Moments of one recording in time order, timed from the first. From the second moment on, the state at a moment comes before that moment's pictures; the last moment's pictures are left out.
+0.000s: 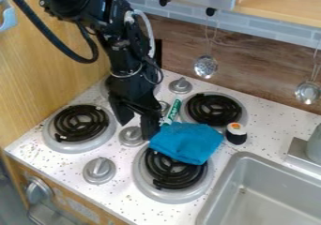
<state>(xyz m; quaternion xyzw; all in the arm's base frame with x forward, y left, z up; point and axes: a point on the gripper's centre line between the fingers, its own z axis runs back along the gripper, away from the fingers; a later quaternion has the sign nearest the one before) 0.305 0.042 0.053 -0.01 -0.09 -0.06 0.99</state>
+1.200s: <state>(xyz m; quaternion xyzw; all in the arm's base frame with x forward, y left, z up) 0.364 0.017 0.018 0.02 -0.13 -0.05 0.99</state>
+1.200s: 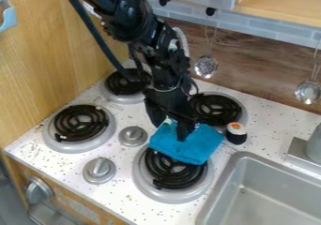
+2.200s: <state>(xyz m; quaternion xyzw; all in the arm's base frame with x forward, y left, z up) 0.385 0.017 -0.015 0.01 -0.14 0.01 0.99</state>
